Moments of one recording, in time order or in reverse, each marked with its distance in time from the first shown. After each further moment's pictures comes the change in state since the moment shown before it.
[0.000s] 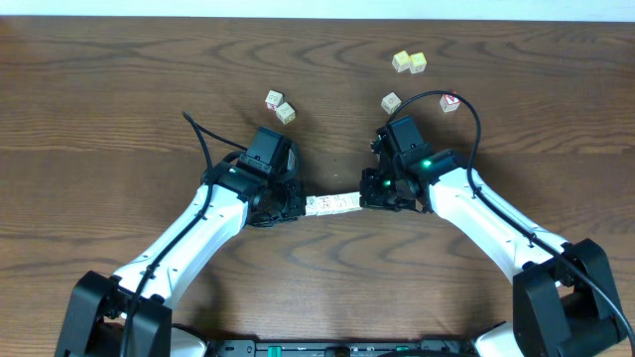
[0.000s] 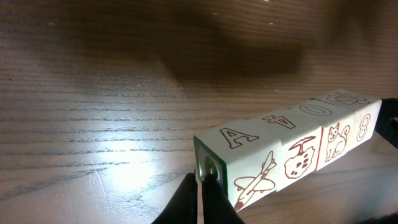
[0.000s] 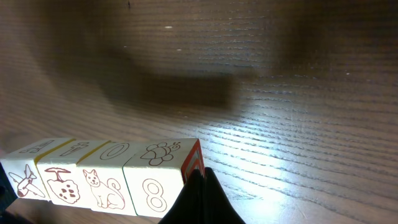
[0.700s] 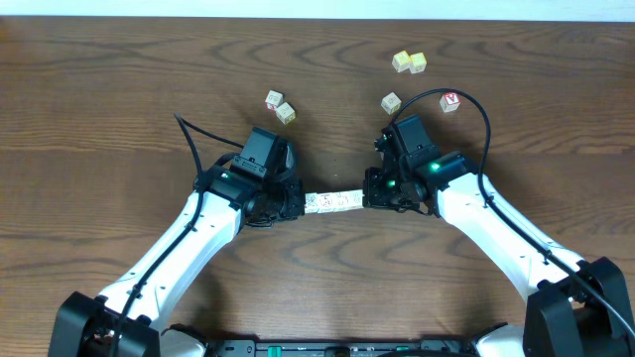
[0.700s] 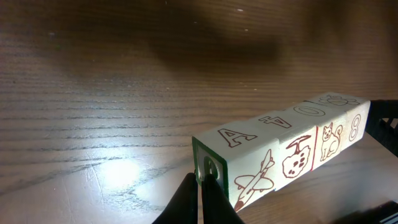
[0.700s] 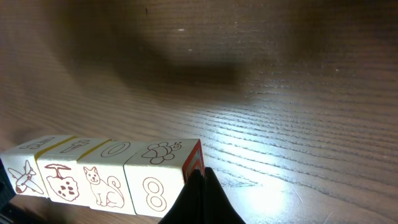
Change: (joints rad) left arm 0.000 -0.067 -0.001 -0.007 0.013 0.000; right arm 0.000 -0.068 0.000 -0.031 0.004 0.000
